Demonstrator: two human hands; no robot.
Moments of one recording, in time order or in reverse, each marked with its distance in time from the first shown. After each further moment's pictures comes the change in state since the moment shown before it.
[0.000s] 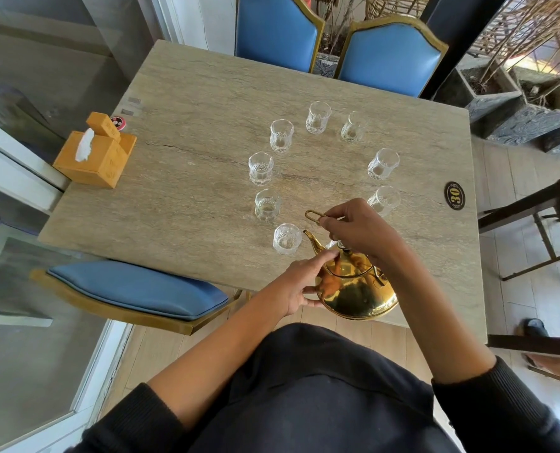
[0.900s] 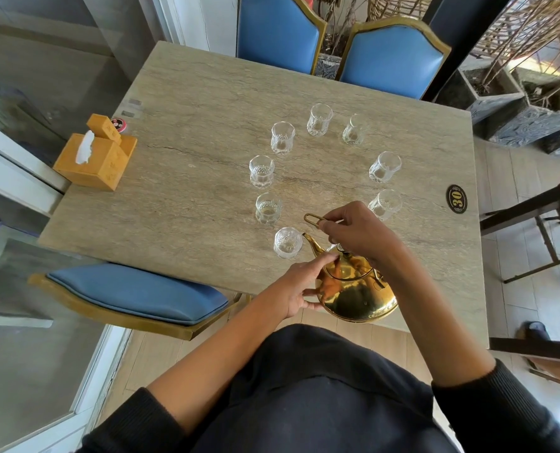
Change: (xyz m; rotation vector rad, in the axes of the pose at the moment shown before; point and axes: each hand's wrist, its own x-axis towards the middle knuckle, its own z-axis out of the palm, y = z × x) left_hand 0.005 0.005 -0.003 -0.006 -0.008 -0.013; right_hand 0.008 -0.004 -0.001 -0.006 -0.022 -0.003
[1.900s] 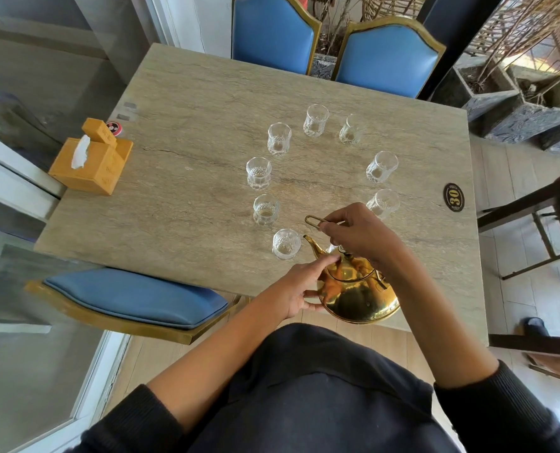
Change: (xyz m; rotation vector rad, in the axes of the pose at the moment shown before) left_hand 0.010 0.000 0.000 0.029 -0.017 -0.015; right_hand -0.002 0.002 -0.005 0.004 -0.006 0.008
